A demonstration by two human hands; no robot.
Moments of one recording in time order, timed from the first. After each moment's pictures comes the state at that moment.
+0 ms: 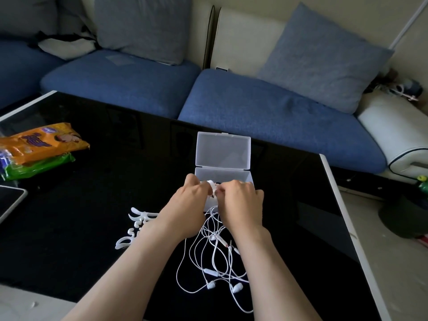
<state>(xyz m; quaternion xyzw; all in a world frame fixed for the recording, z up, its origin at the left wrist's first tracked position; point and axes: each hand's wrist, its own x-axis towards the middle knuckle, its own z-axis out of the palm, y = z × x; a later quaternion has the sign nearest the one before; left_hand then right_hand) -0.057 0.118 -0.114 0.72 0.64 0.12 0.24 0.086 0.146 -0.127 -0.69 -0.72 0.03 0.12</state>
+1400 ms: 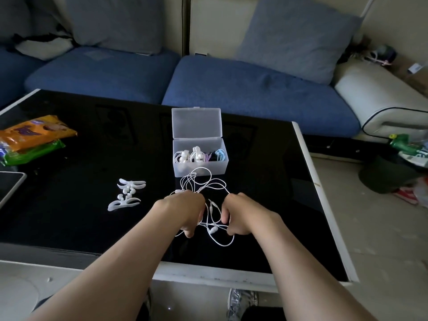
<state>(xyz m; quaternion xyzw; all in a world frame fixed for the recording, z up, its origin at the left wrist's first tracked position) 0.004 0.052 -0.110 0.74 0.59 -0.21 0.25 0.181 0.053 -0.125 -0.61 -0.73 0.27 -0.14</state>
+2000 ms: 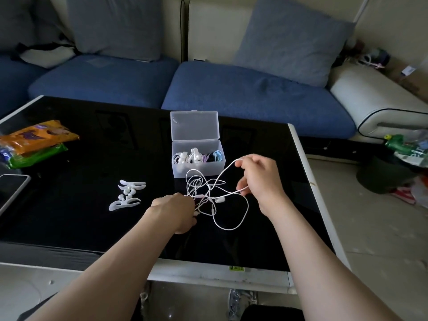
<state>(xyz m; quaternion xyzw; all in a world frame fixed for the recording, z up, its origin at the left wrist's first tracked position) 0.003 0.031 -0.107 0.72 0.65 -0.19 0.17 0.197 0.051 -0.072 -0.64 -0.46 0.43 0.44</state>
